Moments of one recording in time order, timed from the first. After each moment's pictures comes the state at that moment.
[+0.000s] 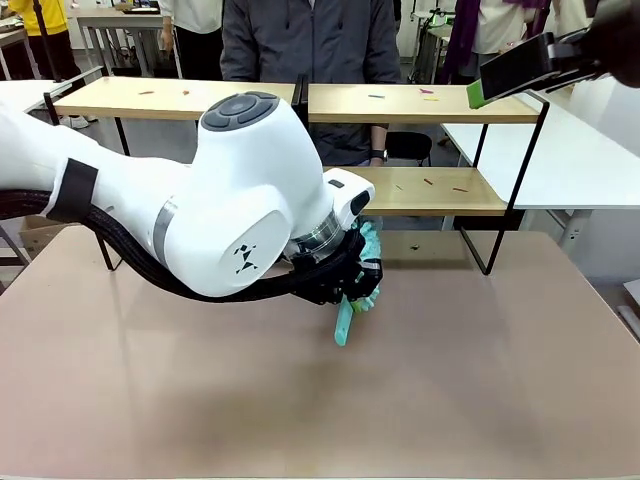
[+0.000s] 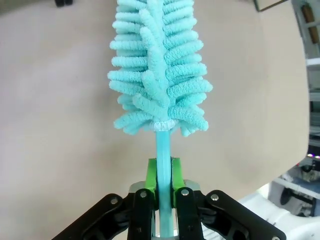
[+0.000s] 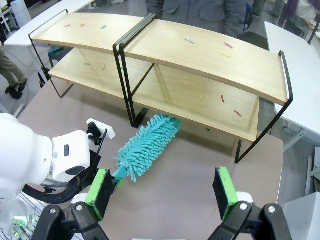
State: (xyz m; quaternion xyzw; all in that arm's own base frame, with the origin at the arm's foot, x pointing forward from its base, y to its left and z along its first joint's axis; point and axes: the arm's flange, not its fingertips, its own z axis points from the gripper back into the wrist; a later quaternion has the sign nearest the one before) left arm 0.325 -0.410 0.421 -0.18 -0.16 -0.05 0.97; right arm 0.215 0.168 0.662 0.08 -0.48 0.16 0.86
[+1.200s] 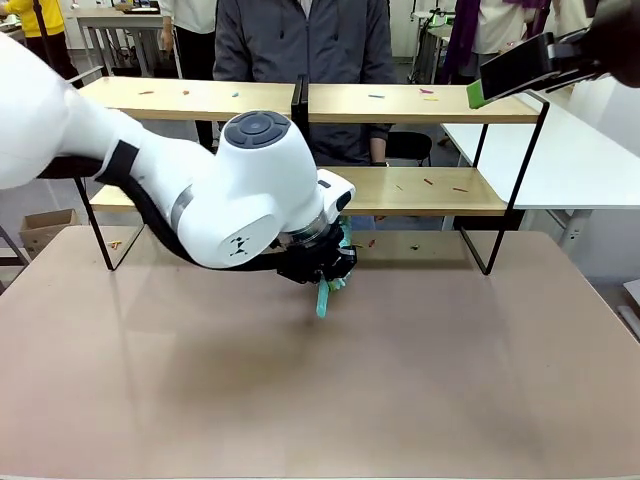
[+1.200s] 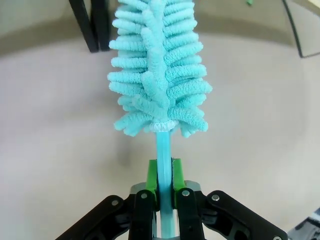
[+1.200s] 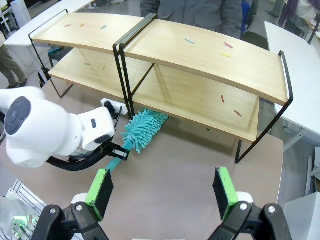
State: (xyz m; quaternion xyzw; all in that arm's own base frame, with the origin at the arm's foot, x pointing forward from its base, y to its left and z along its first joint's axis) left arm 0.408 -0.396 0.381 -0.12 -0.19 -0.02 0.98; right arm 0.215 0.168 0.662 0.08 -0.48 0.16 0.86
